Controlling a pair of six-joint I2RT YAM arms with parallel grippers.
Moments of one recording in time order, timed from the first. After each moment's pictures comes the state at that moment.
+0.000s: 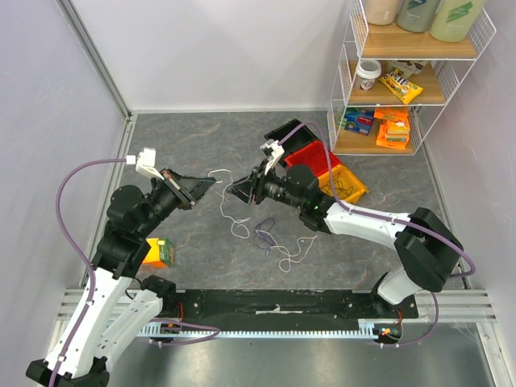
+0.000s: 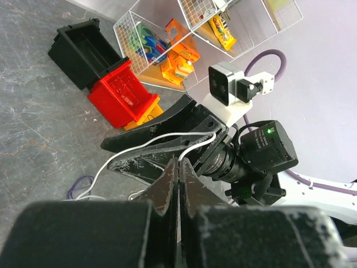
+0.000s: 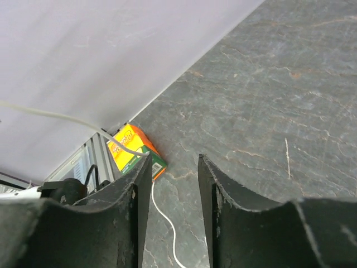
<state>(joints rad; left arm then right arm) -0.36 0.61 0.82 -0.25 0.26 -0.85 0.85 1.55 0.92 0.59 -0.26 0.53</state>
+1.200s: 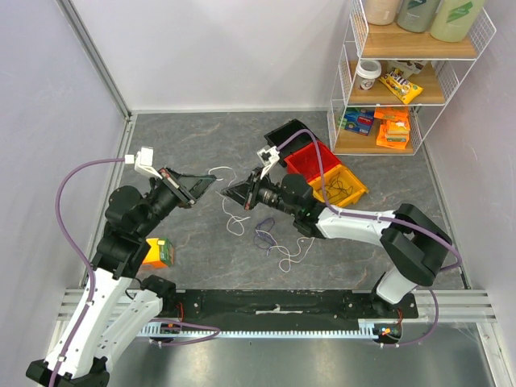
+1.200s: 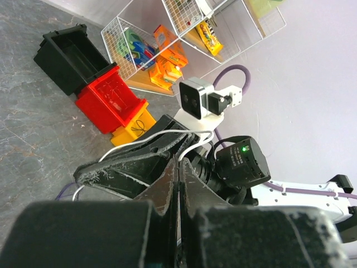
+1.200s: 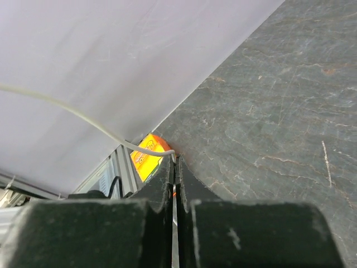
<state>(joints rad) -0.36 0.61 0.82 -0.21 0.27 -0.88 0.90 1.62 0.88 0.80 -0.22 0.66</state>
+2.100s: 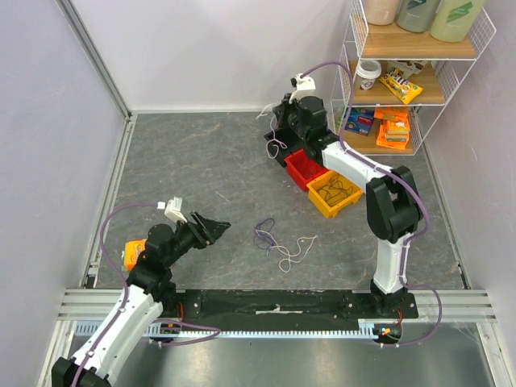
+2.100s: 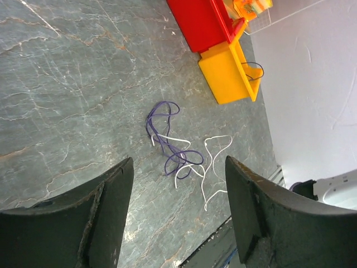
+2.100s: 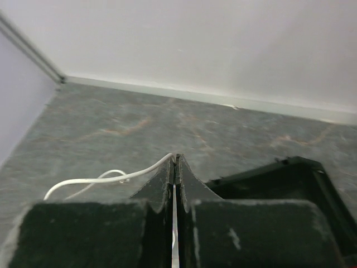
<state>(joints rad) -0.36 0.38 0.14 -0.03 0.28 -0.87 0.49 1.94 1.55 0.32 0.03 0.30</state>
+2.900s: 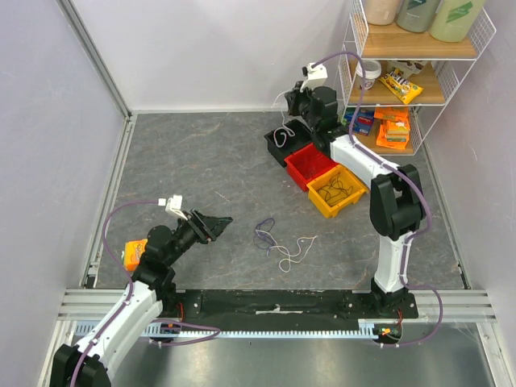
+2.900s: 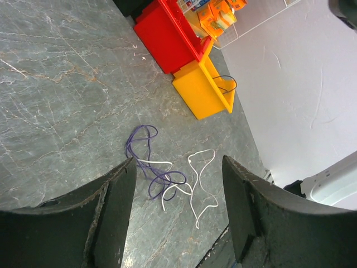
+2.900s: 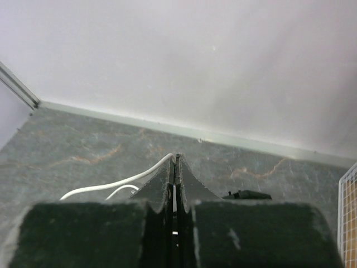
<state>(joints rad) -0.36 0.48 0.05 0.33 0.32 -0.87 0.40 2.01 1.61 0.35 0.02 0.19</state>
